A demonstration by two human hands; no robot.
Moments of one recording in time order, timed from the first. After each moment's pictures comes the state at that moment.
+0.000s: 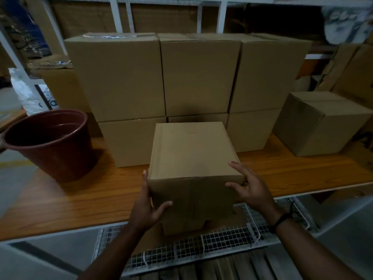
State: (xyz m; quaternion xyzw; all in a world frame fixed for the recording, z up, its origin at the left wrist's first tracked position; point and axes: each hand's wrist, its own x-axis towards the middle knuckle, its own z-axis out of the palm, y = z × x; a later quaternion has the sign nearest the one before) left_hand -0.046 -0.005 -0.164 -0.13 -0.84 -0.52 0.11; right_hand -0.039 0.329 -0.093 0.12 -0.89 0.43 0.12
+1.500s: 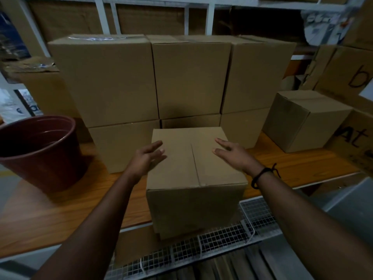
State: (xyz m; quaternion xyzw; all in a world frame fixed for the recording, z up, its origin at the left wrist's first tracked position) left_hand -0.132 0.003 -0.046 -0.07 -0.73 -0.67 -0.11; right_hand -0.119 0.312 -0.039 -0.02 -0.90 0.43 -0.04
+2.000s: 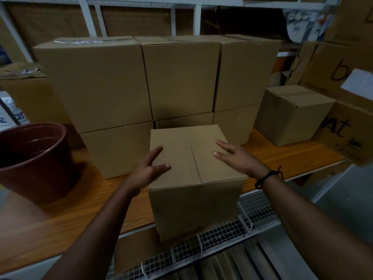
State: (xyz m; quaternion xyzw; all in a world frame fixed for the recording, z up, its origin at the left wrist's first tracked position) left_hand -0.121 0.004 -0.057 -0.13 -0.76 -0.62 -0.16; right_hand -0.093 0.320 -0.043 -0.03 -0.89 0.45 -0.04
